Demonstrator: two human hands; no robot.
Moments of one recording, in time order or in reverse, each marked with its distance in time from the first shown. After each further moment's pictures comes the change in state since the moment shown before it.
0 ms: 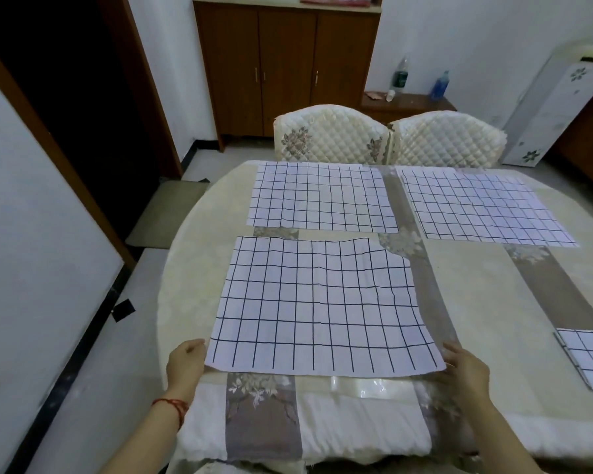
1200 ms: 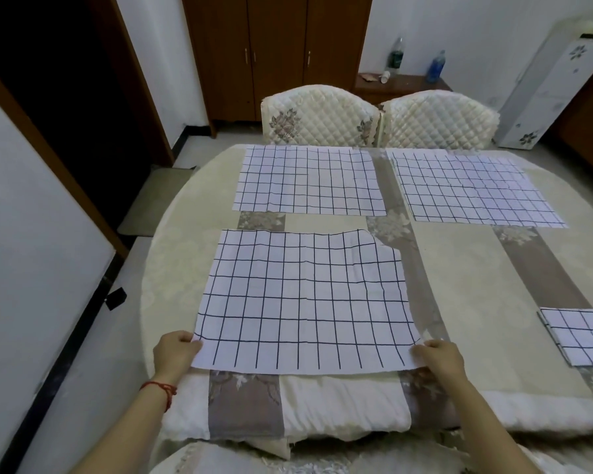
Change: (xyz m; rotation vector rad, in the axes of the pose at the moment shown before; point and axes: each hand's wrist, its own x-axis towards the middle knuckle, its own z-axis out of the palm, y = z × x) left_hand -0.002 -0.007 0.005 0.355 -0.039 0.062; right_hand 0.004 0.010 -0.010 -0.729 -0.110 -0.125
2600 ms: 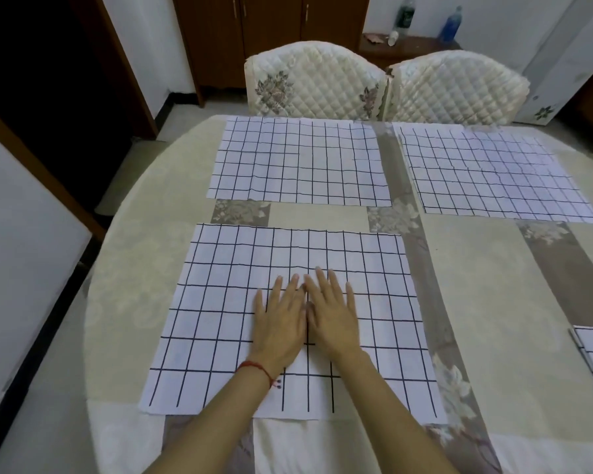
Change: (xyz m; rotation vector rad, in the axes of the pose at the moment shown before) left_hand -0.006 0.115 0.173 0.734 -0.113 0.743; right_hand 0.035 -0.109 0.137 -0.589 0.044 -0.826
